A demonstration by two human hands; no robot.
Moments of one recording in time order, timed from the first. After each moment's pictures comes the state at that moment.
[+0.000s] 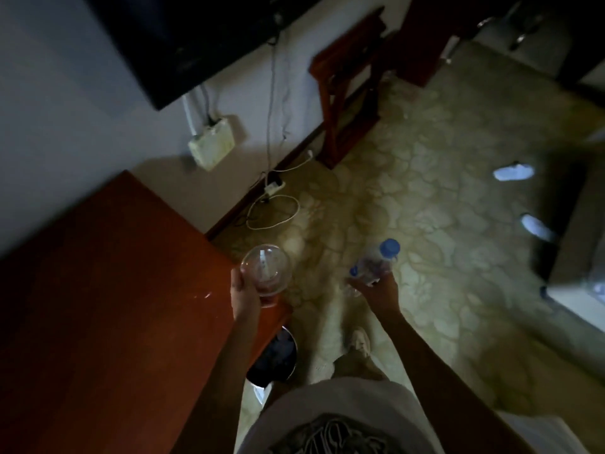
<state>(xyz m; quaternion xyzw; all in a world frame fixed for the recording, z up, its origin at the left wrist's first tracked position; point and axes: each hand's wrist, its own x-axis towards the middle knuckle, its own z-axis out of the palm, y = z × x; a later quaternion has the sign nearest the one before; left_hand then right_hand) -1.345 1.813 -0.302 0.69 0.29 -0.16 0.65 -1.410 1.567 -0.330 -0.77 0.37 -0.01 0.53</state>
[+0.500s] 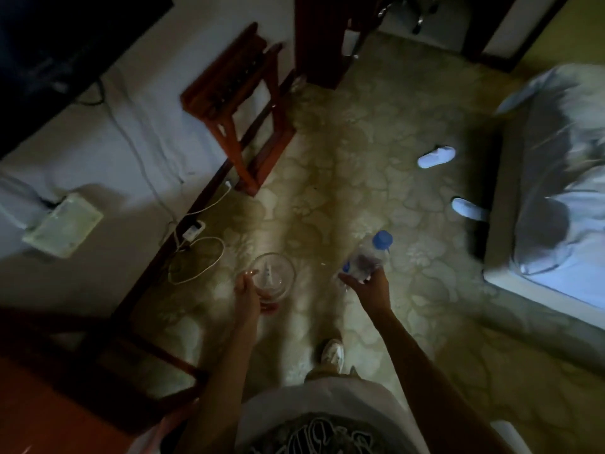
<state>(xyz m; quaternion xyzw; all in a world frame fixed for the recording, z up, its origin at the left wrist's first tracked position) -1.279 1.457 -0.320 0.71 0.21 -0.28 0.61 -1.385 1.236 -0.339 -0.70 0.42 -0.10 0.57</state>
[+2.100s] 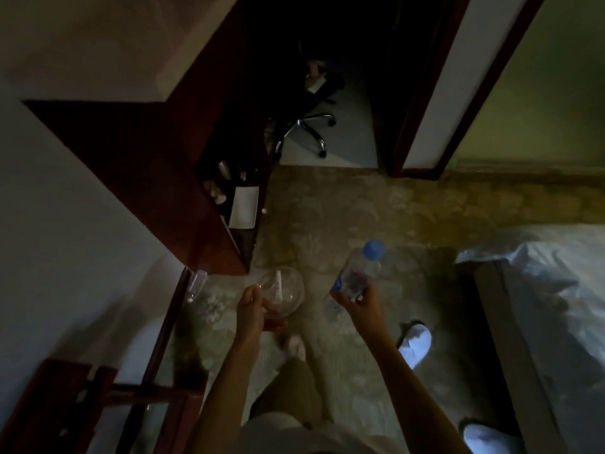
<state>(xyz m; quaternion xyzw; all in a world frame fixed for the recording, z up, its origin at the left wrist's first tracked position) -0.462 0.480 -0.277 0.73 0.01 -0.39 0.56 -0.629 0.337 -0.297 -0.63 0.47 -0.23 0.58</state>
